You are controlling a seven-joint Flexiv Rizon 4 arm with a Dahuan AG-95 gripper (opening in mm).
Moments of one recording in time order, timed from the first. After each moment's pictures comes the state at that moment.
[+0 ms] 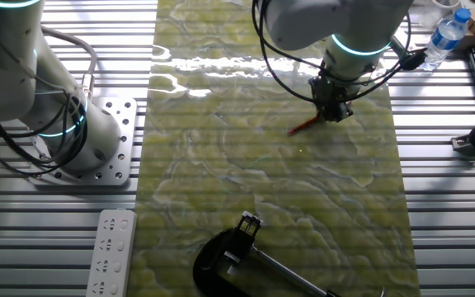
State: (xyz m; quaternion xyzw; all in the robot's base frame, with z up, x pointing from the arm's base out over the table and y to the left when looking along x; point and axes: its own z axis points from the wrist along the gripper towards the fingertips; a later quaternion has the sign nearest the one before) arm 0.561 0.063 0.014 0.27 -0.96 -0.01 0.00
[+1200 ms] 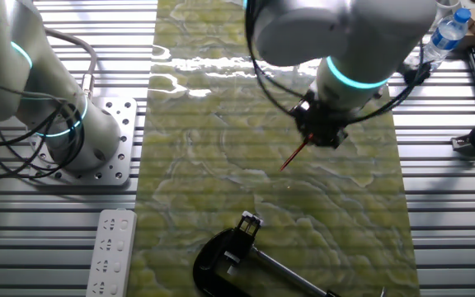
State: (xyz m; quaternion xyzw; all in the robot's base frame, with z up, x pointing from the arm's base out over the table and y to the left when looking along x) arm 0.499 -0.046 0.066 0.41 -0.91 -0.02 0.02
